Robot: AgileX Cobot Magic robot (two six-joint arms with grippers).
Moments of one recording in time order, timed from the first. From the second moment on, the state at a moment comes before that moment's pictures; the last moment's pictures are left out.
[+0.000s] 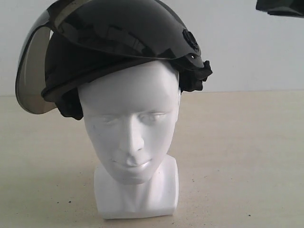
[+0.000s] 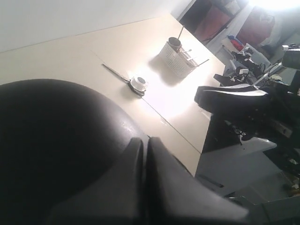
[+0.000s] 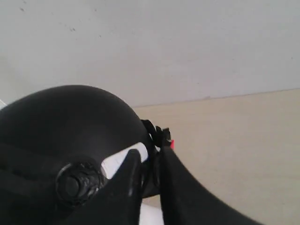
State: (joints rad) left arm -0.17 1.53 -1.58 -1.21 1.22 0.71; right arm 0.73 0.96 -1.07 -0.33 0.54 0.74
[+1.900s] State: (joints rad) left arm -0.20 1.53 -1.58 -1.23 1.22 0.69; right arm 0.79 1.16 -1.08 0.09 0.32 0.15
